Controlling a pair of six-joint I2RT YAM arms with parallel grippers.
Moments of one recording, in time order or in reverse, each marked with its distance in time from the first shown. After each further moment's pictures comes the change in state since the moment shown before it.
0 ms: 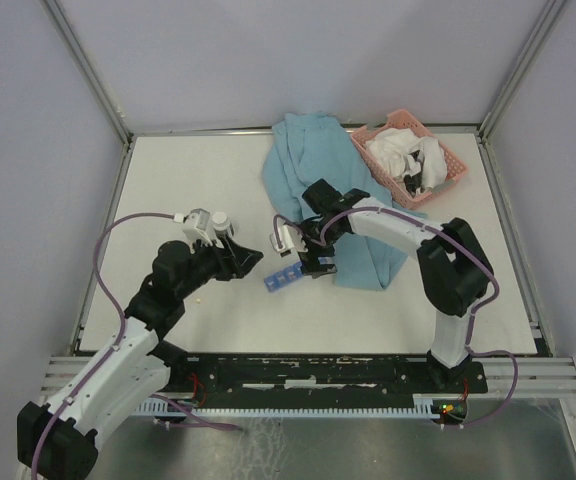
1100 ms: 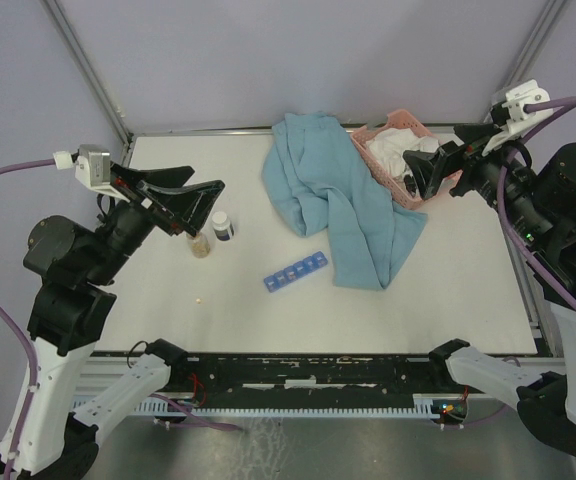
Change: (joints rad) left arm 0.000 0.081 0.835 -0.264 -0.002 0.160; right arm -0.220 -0.763 0.435 0.000 0.489 1.055
